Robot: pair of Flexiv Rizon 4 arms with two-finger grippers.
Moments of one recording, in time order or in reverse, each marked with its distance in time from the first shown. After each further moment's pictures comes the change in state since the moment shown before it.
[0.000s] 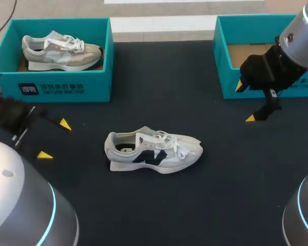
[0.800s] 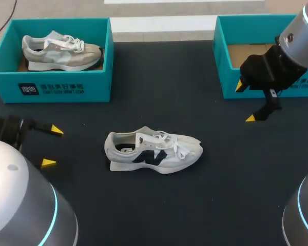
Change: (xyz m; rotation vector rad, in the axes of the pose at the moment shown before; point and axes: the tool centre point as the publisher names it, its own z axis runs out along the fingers) left arm 0.010 0.034 0.000 -0.042 -0.291 -0.226; right arm 0.000 0.000 0.000 0.000 0.000 0.000
